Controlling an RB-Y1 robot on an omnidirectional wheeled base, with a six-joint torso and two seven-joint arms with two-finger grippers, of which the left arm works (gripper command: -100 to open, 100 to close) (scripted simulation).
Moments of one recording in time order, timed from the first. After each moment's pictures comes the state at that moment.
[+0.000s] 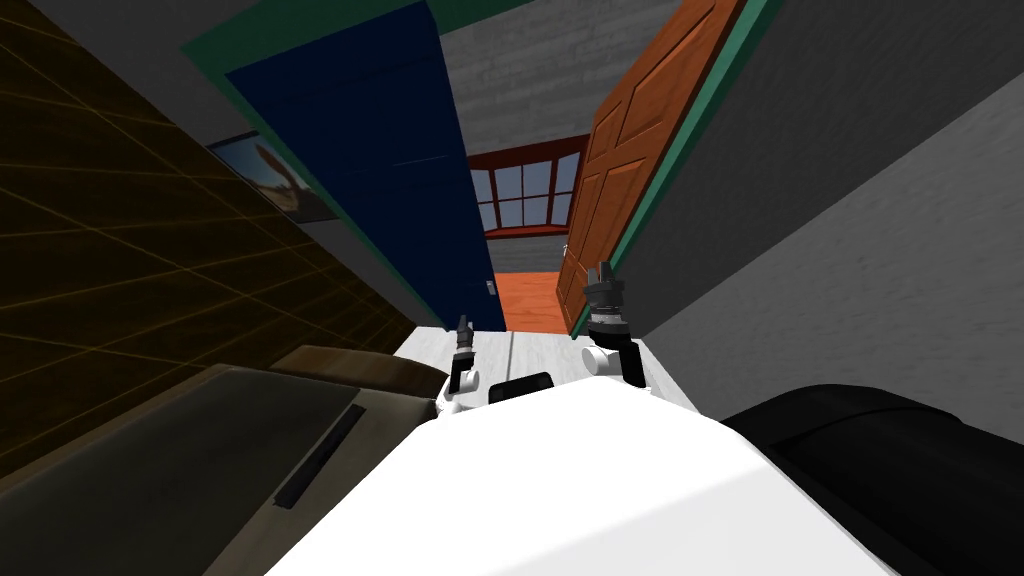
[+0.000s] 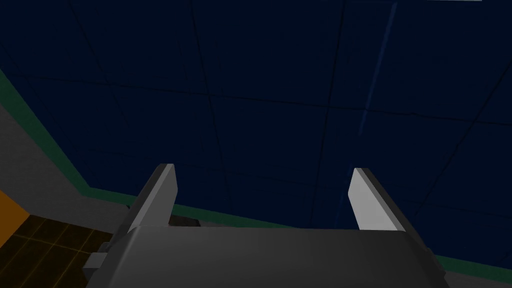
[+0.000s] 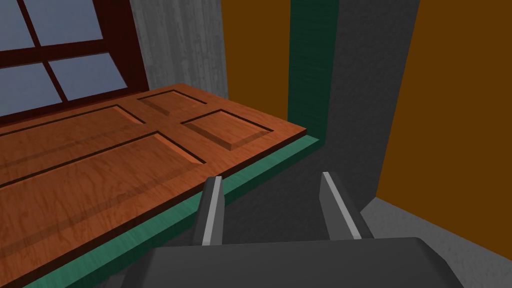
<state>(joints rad) 0.06 0.10 -0.14 -1.18 0.17 -0.71 -0.09</state>
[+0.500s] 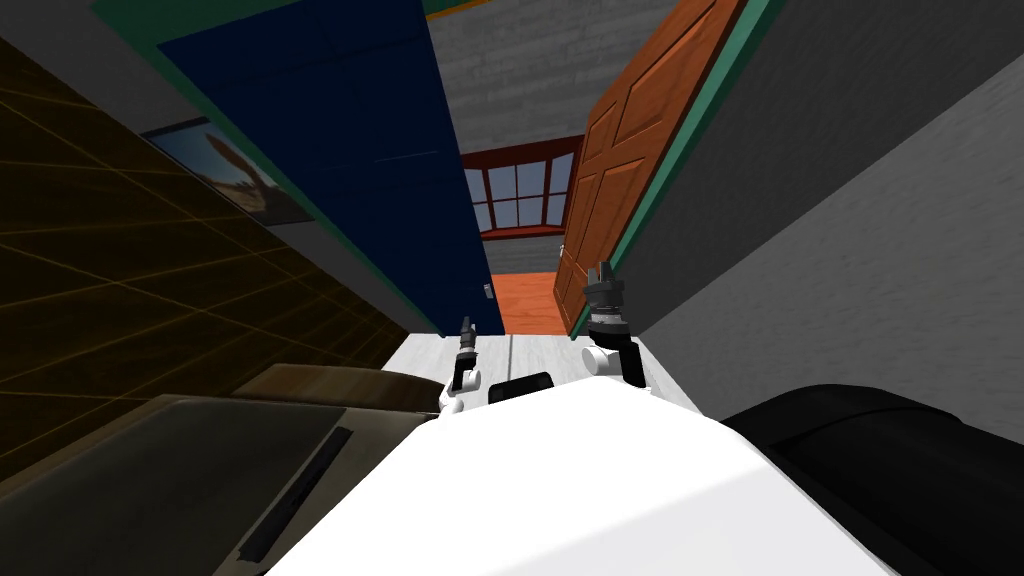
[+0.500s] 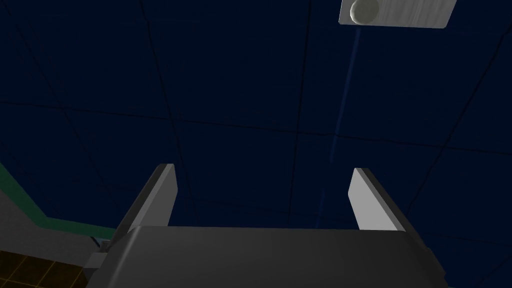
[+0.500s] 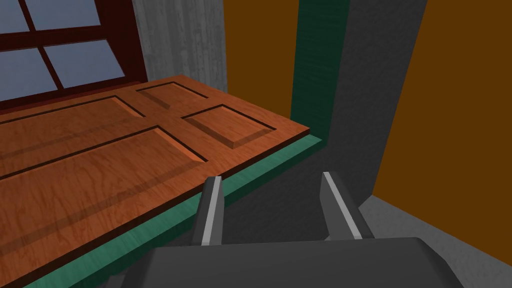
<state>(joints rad) 0.00 0.10 -0.15 -1.05 0.19 -0.73 -0.08</state>
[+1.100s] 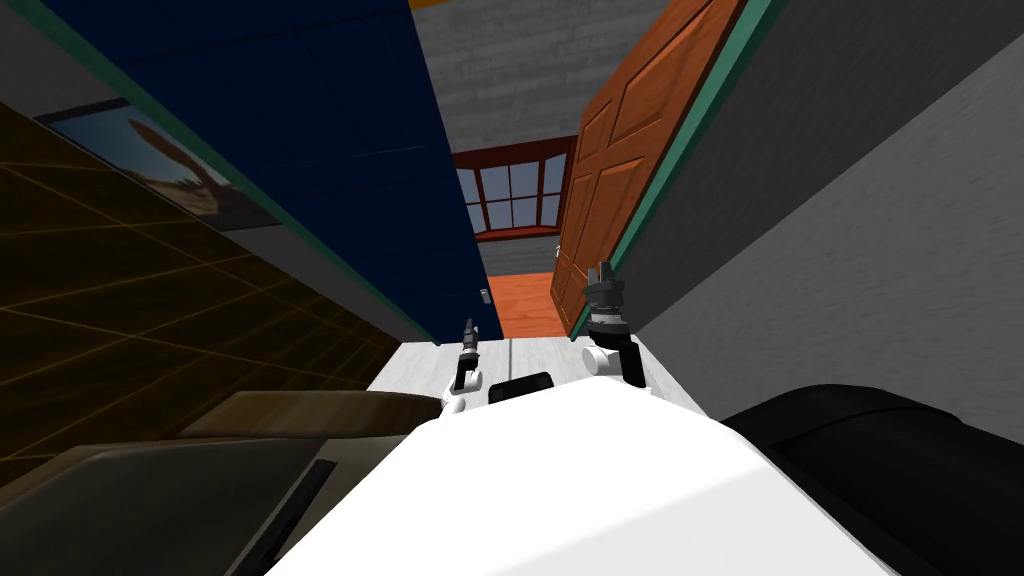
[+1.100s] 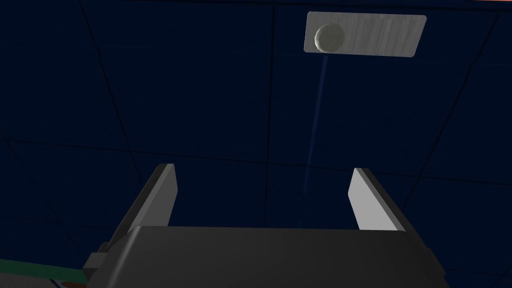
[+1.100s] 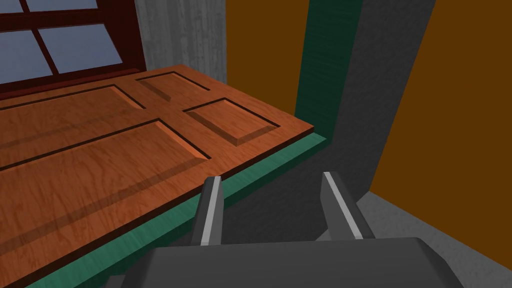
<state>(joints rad) -0.05 0.10 -0.17 -0.92 0.20 -0.75 -0.07</state>
